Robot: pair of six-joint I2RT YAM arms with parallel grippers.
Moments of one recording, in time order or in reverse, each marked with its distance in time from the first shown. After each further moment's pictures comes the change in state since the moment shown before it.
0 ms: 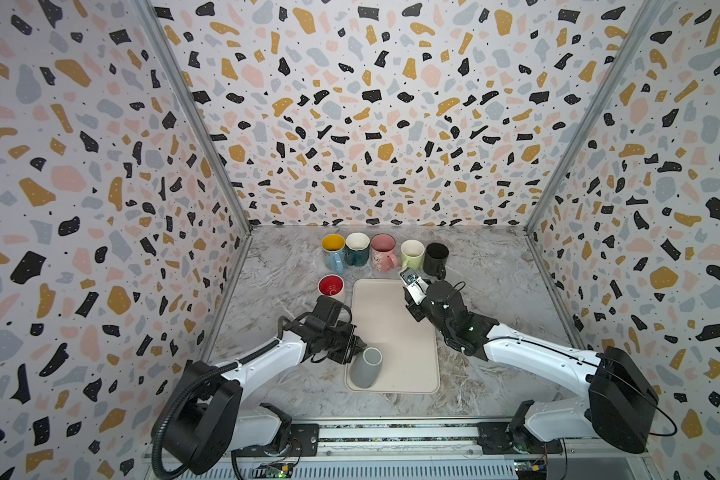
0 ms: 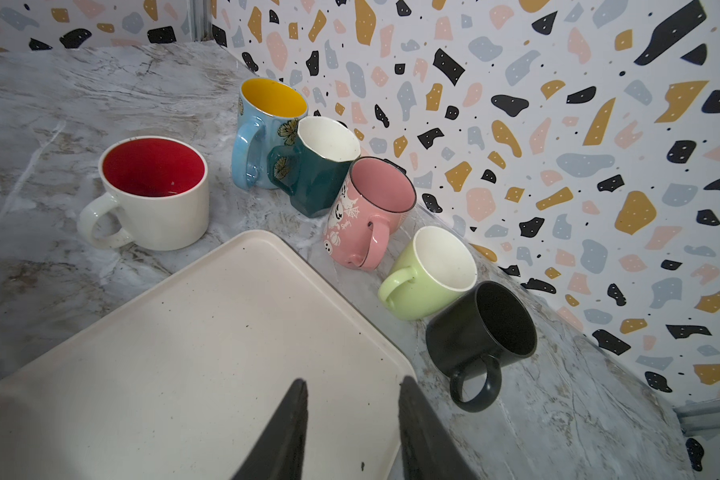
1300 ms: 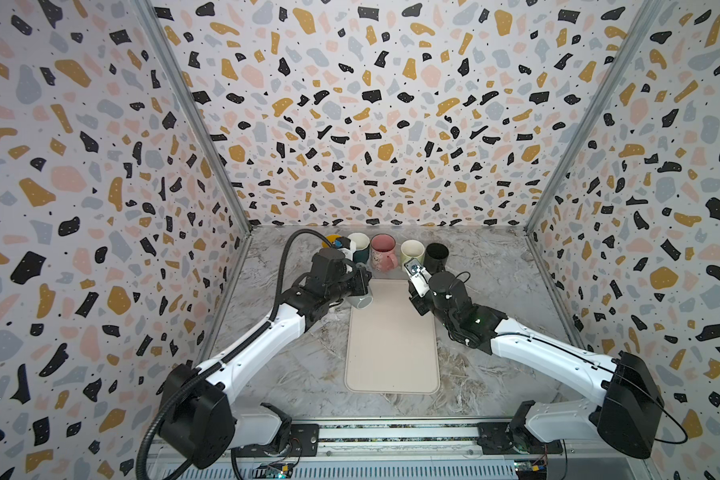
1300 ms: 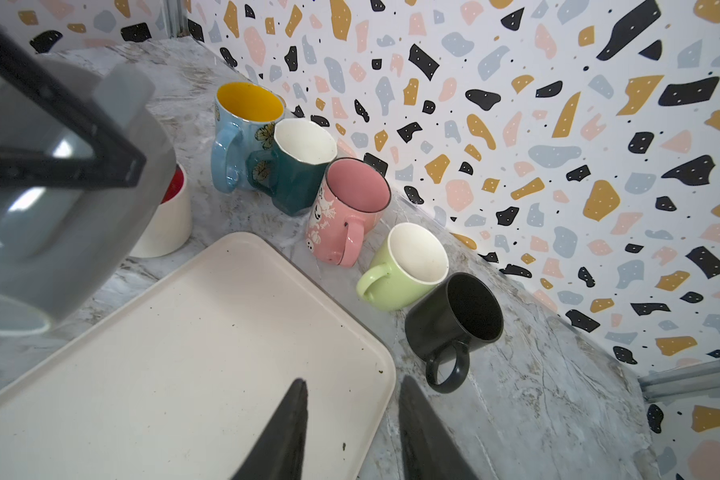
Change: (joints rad) left arm -0.016 -0.026 0.392 0.119 -0.350 1.252; right arm -0.007 -0.034 0.146 -0.209 0.015 0.044
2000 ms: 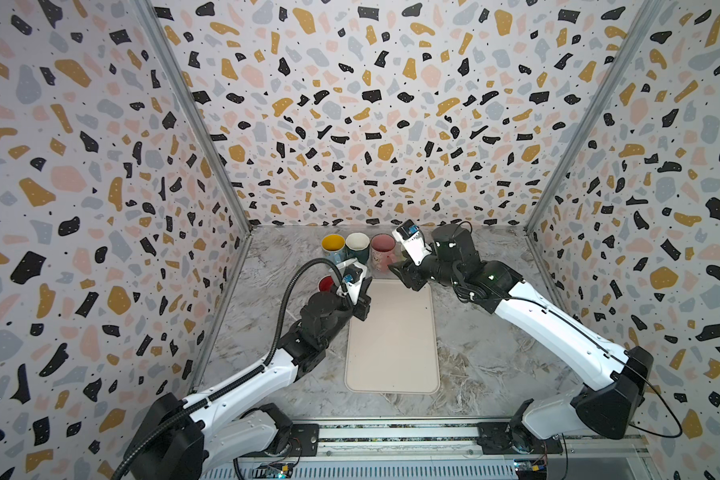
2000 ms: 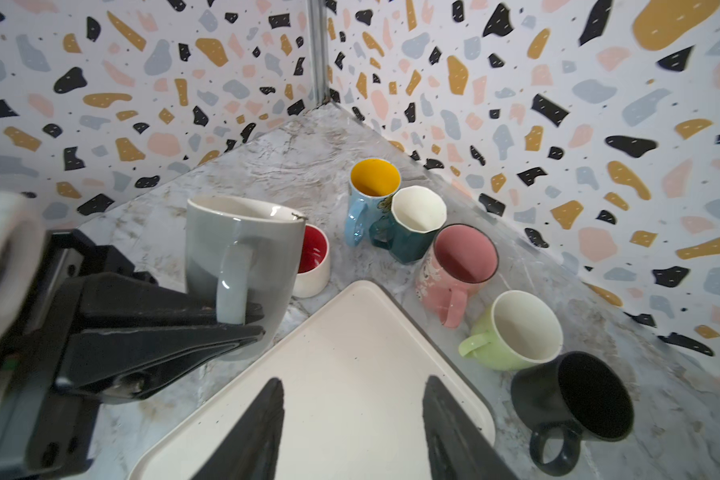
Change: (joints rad) left arm -0.171 -0.195 -0.417 0.615 -0.265 0.547; right arm -0.079 0.144 0.528 -0.474 -0.496 0.116
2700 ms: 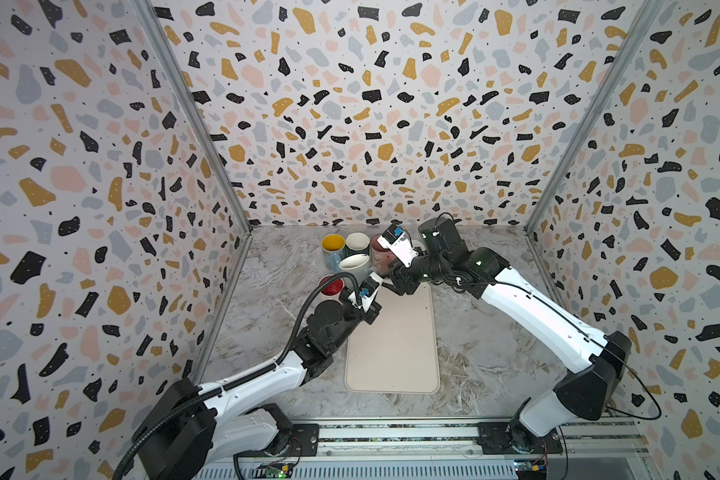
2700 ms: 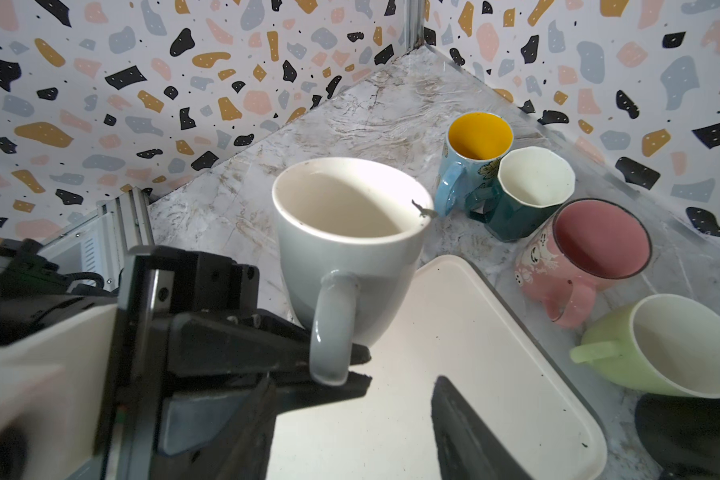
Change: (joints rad) left arm -0.084 0.072 -0.032 0.188 -0.017 0.223; right arm -0.005 0.115 0.142 -0.169 -0.239 0.006
